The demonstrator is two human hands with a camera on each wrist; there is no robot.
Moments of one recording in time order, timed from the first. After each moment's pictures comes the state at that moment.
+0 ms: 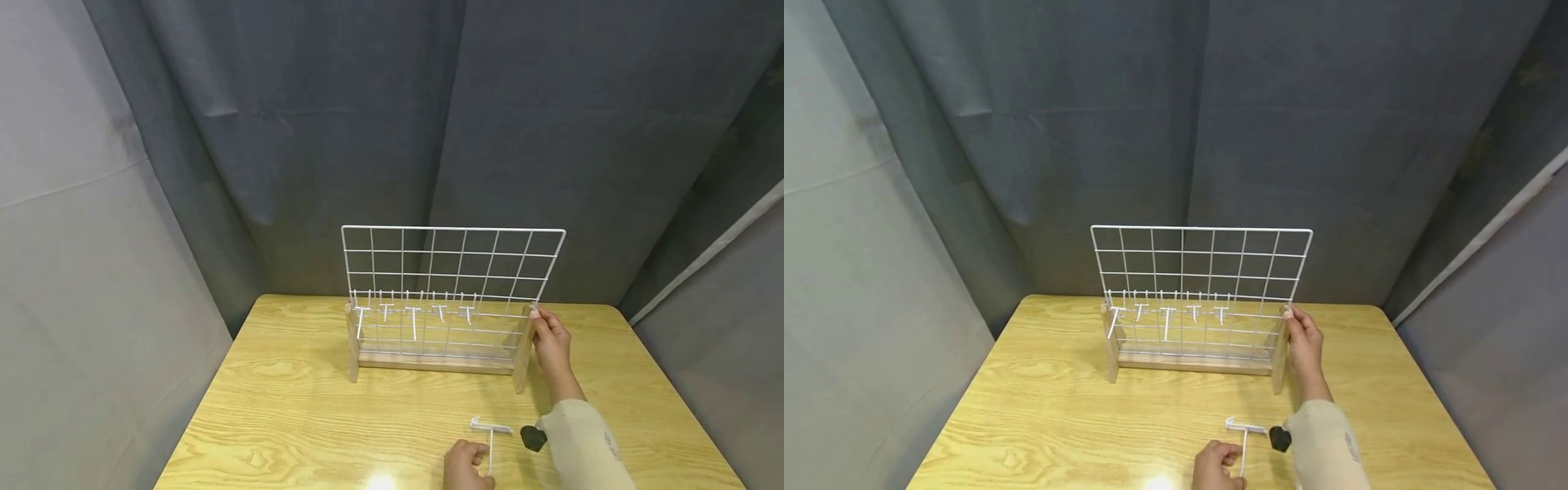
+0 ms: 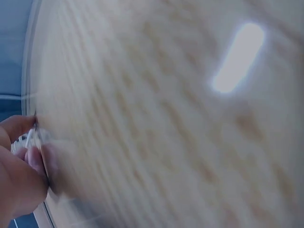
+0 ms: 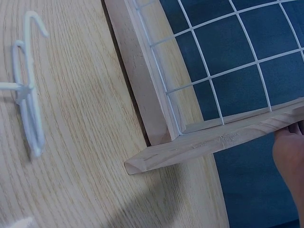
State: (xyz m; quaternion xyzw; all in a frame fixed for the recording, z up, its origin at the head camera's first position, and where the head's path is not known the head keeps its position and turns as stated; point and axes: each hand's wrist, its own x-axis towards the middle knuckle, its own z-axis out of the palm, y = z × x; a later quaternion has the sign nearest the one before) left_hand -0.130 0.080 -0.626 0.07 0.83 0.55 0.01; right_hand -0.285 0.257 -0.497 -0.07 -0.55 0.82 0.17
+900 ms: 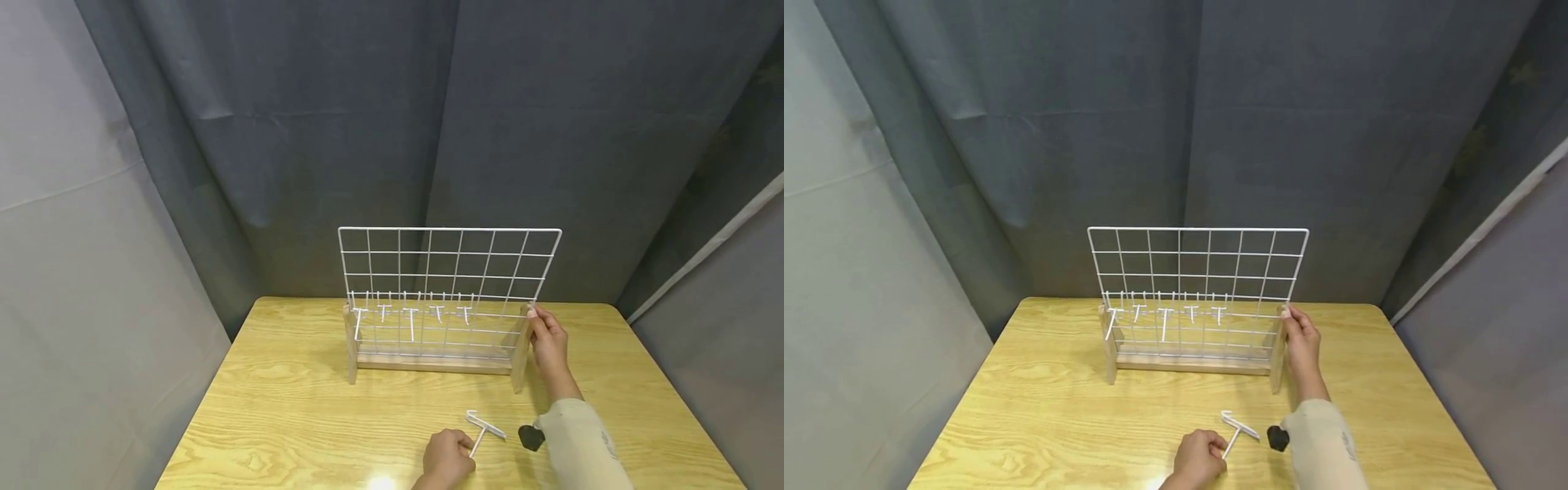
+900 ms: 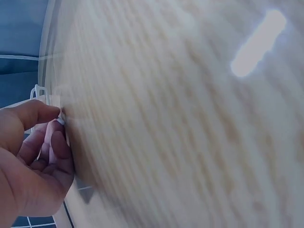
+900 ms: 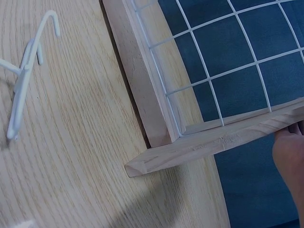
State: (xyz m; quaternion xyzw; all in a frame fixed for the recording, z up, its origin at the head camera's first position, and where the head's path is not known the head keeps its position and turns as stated) left_hand -0.146 0.058 -0.605 0.05 0.89 0.46 0.05; right_hand -0.294 0.260 -0.511 -0.08 -0.53 0.82 0.19
